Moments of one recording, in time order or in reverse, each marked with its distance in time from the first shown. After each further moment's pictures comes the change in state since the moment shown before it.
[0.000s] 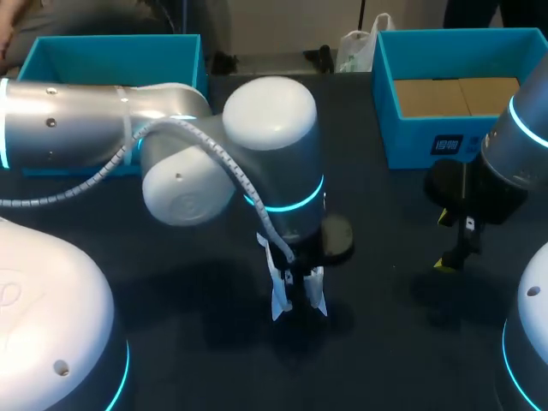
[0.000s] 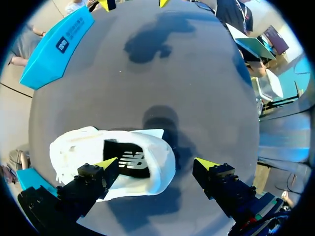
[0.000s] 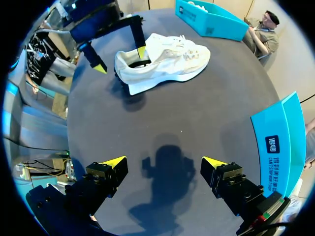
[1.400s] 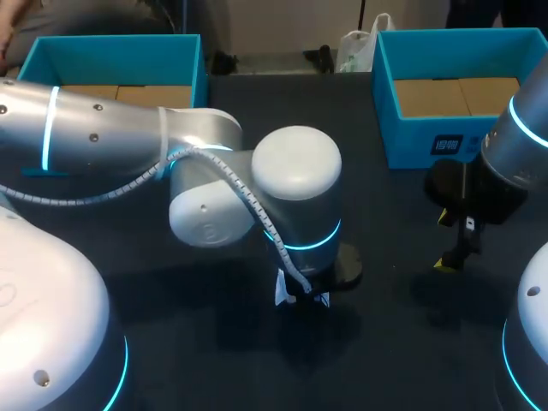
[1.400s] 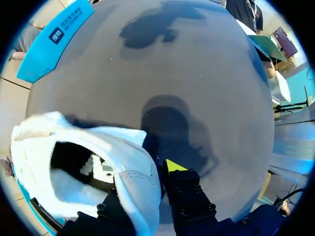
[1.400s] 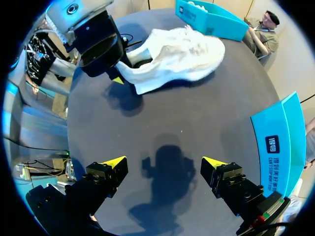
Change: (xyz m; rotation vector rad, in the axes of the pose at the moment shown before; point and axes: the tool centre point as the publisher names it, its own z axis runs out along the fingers) left arm 0.007 -0.006 0.049 -0.042 -0.039 -0.042; right arm 0.000 0.000 0.000 0.000 0.000 0.000
